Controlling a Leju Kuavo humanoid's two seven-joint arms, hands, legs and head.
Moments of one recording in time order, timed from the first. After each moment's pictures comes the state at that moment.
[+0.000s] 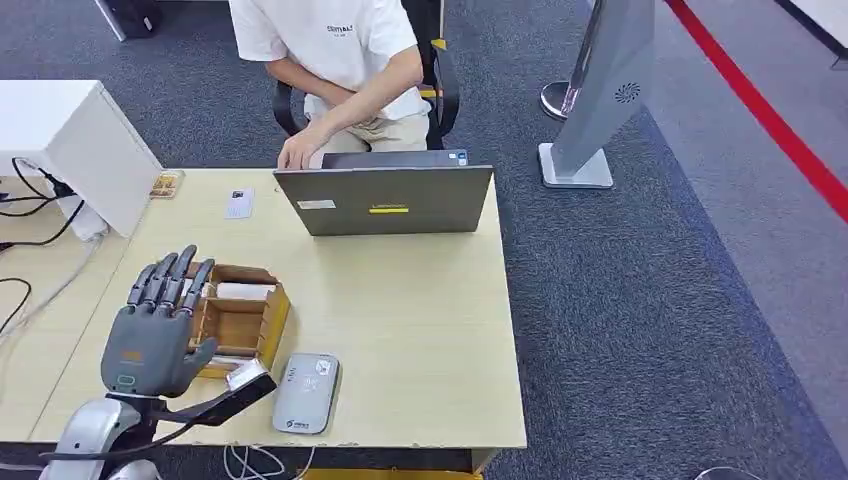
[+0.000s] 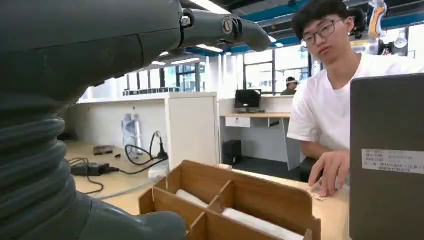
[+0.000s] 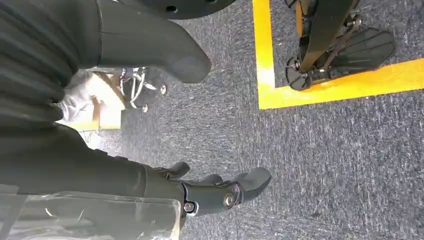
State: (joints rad) left arm -0.04 0.25 -0.26 -1.77 -1.09 0.25 0.02; right arm -0.06 0.16 -1.02 -0.22 1.08 -0.11 0.02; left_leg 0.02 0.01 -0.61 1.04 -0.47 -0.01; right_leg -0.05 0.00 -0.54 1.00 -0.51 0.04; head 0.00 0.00
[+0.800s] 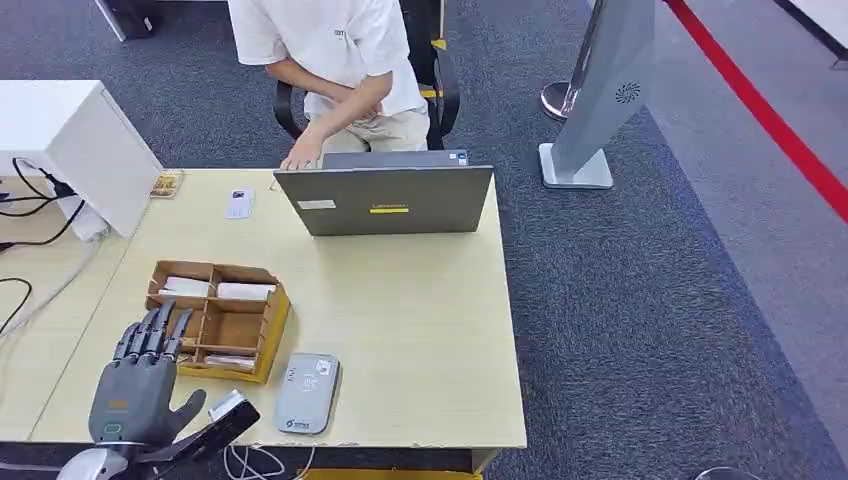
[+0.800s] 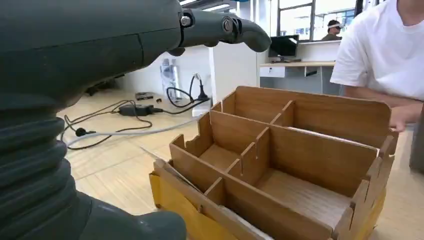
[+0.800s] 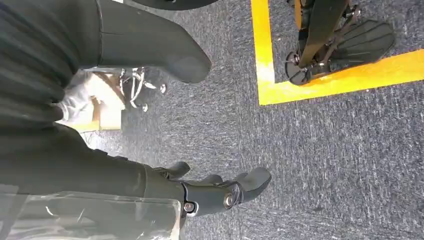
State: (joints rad) left arm 0.14 0.19 -0.13 -1.76 -1.04 0.23 0.03; right arm -0.06 0.16 -1.04 -0.23 1.10 -0.11 0.02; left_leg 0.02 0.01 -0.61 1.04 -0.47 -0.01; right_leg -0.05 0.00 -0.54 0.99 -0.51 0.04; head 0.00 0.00
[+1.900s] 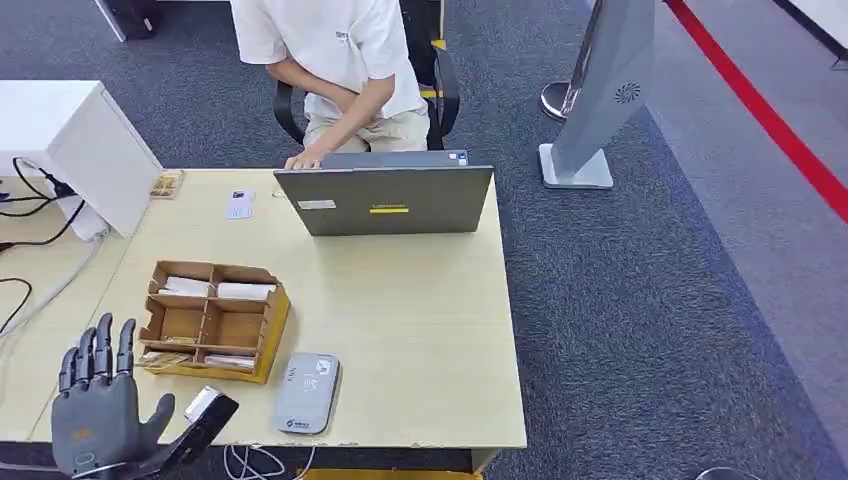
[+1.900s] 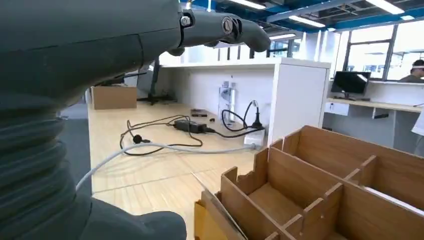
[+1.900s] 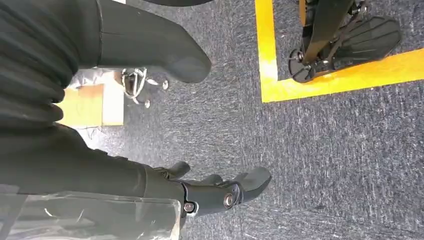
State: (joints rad) left arm 0.22 0.05 0.00 -1.76 -1.17 0.46 0.07; right arm -0.06 0.16 -1.05 -0.23 1.12 -0.11 0.03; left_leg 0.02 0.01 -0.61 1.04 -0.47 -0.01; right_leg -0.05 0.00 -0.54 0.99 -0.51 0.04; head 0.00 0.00
